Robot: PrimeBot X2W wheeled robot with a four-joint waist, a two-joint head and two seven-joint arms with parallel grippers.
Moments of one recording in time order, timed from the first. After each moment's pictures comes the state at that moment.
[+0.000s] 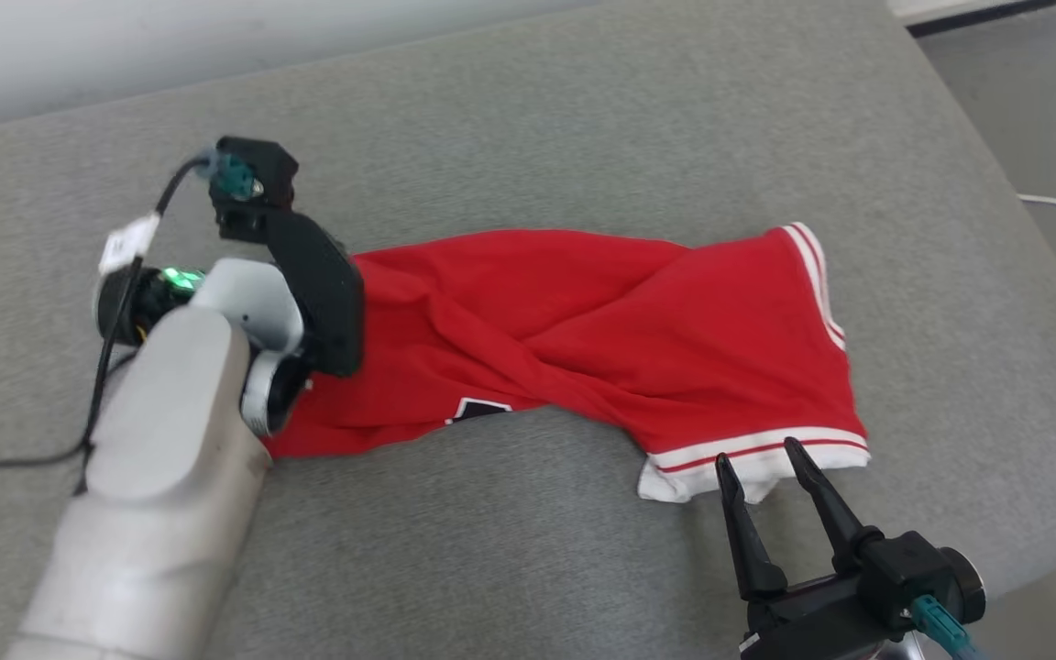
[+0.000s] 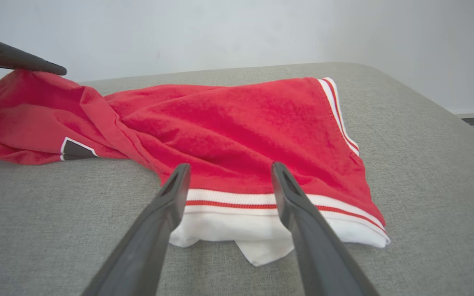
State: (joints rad) left arm -0.94 0.15 -0.35 0.72 -0.35 -0.02 0.51; right arm -0.11 -0.05 0.18 0.22 0.11 0.13 -0.26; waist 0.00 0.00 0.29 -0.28
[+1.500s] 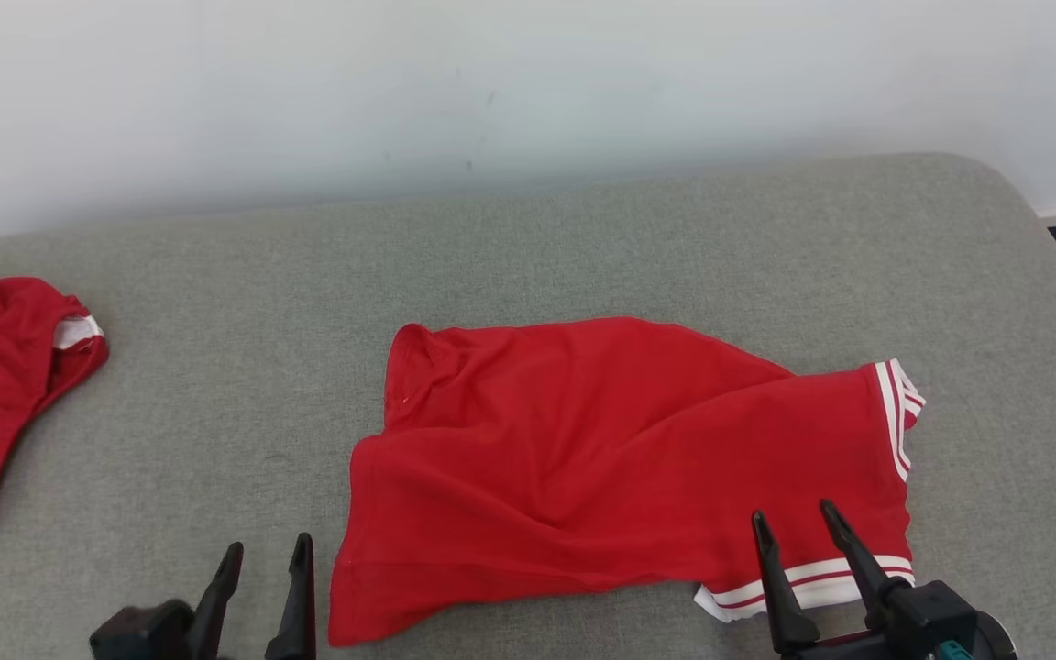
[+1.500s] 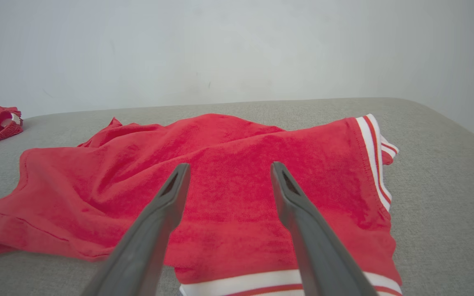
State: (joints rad) left arm 0.01 0.19 -0.19 0.07 -0.46 0.10 -0.08; right arm -0.02 -0.06 0.12 0.25 0.11 0.13 -0.26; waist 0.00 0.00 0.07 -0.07
